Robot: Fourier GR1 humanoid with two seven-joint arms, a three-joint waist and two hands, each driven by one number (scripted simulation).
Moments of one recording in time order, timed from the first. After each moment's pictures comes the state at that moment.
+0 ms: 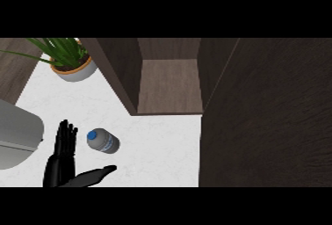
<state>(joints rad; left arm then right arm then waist) 0.20 0.02 0.04 -1.49 0.05 0.16 -0.36 0.87 -0.08 0.21 -2.49 -0.12 0.29 -0.11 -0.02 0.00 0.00</state>
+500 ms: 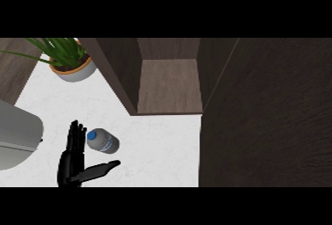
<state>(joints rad) 0.04 0.02 0.13 -1.10 0.11 0.09 -0.58 0.95 -0.09 0.24 -2.49 -0.10 0.32 -0.17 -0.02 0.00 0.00</state>
